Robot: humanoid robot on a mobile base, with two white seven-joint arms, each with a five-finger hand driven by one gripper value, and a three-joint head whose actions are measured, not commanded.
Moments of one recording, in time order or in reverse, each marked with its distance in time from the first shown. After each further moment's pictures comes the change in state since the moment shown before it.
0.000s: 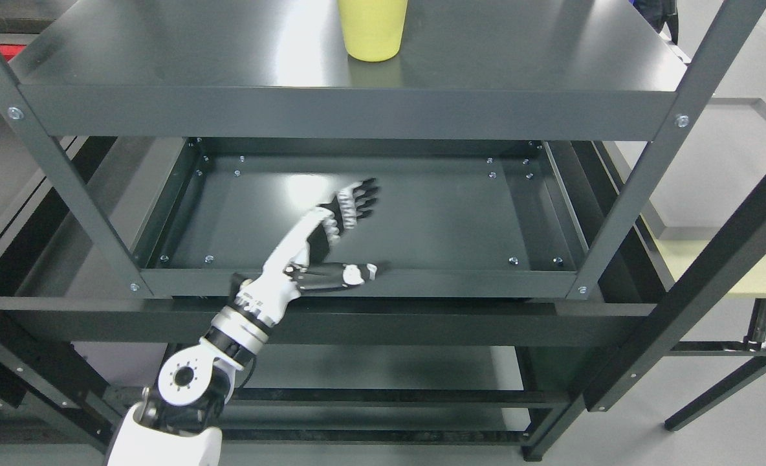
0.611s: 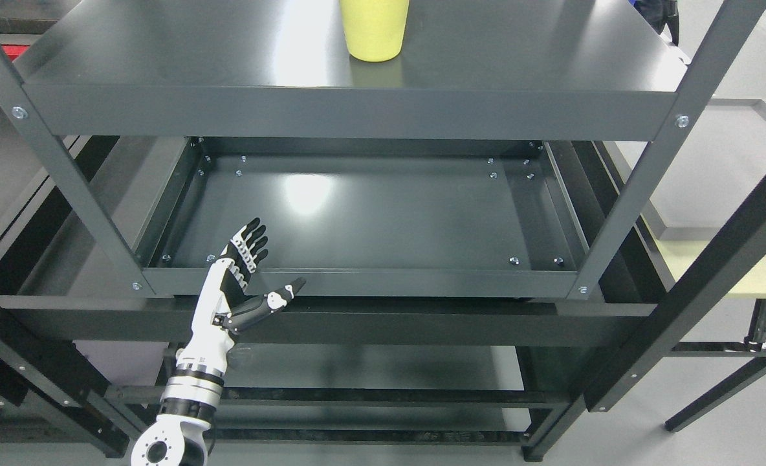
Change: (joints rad) left arm 0.195 -0.024 0.105 -0.064 -0.036 -0.008 0.193; right arm 0.000 0.000 0.000 0.000 0.000 0.000 0.000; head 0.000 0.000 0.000
